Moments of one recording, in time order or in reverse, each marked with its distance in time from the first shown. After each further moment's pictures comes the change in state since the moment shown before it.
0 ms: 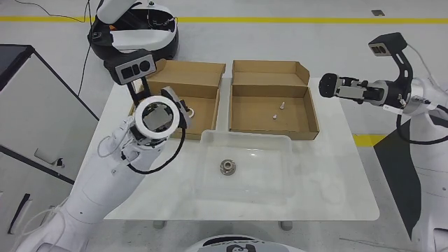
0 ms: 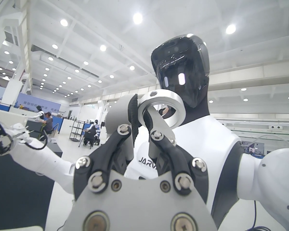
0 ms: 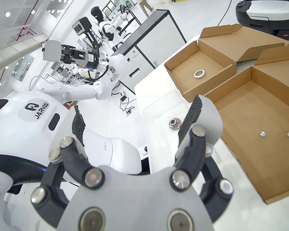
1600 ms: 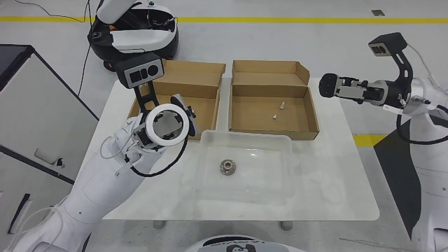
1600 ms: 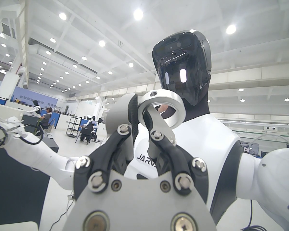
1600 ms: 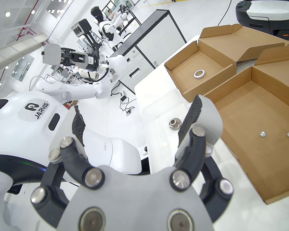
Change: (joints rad) left arm -0.019 0.031 0.048 -0.001 0.034 0.000 0.000; right arm 0.000 0.000 0.000 0.000 0.000 0.000 0.000
